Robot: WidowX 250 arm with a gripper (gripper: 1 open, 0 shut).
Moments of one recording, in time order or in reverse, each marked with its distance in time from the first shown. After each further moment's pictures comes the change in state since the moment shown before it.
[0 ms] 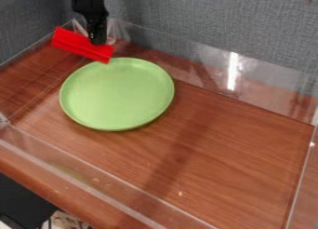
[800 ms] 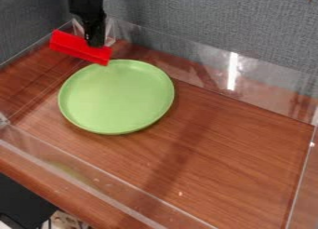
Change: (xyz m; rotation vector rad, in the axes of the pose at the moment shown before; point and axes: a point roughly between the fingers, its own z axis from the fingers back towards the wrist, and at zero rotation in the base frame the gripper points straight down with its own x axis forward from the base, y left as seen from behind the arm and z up) arm 0.007 0.008 0.005 0.040 0.017 -0.058
